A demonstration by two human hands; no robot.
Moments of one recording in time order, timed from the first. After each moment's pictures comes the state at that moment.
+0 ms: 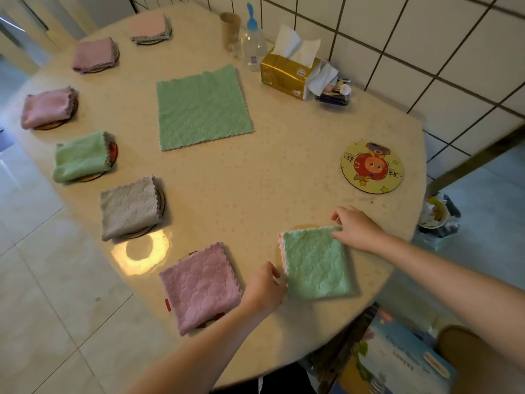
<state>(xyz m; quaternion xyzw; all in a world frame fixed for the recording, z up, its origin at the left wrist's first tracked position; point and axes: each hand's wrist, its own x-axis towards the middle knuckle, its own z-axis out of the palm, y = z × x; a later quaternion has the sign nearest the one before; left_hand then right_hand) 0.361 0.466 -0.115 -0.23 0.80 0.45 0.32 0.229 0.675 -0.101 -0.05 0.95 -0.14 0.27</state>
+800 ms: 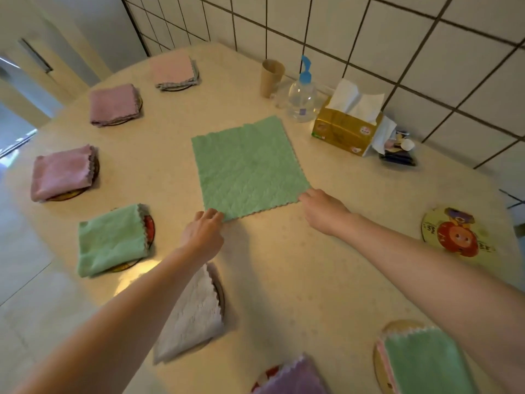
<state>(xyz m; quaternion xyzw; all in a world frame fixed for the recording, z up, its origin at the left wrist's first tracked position) 0.075 0.154 -0.116 -0.01 0.98 0.08 0.16 0.014 0.423 -0.092 -0.17 0.96 -0.02 0.20</state>
